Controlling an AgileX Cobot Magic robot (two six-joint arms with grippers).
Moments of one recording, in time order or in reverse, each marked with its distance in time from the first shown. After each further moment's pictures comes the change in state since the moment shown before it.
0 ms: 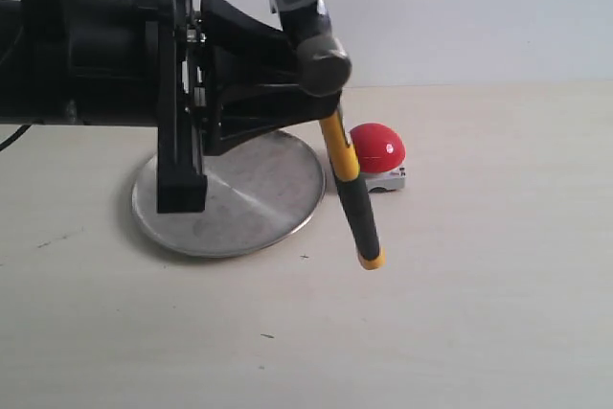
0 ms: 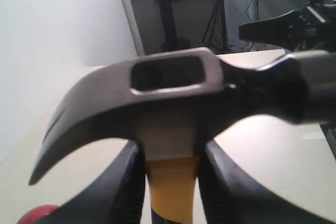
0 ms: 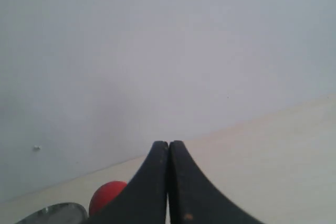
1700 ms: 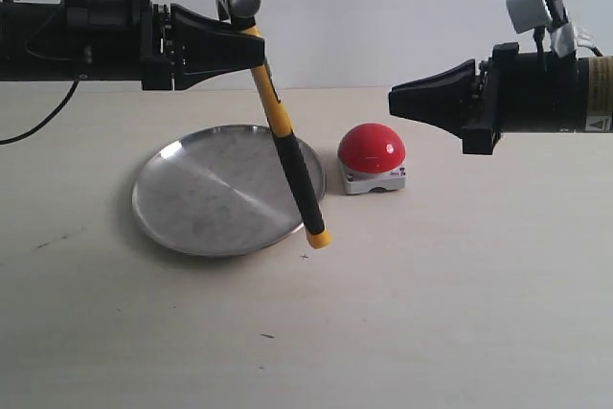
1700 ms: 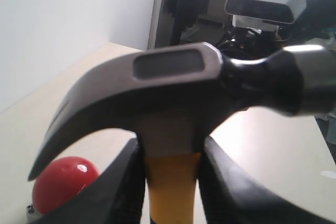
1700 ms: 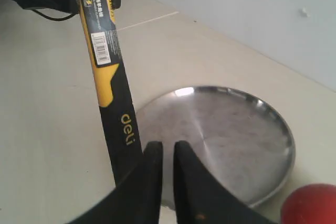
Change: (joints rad) left arm 0.314 0.418 -0.263 0.008 0.301 -0.181; right arm -0.001 1.724 -0.899 -1.772 -1.123 0.946
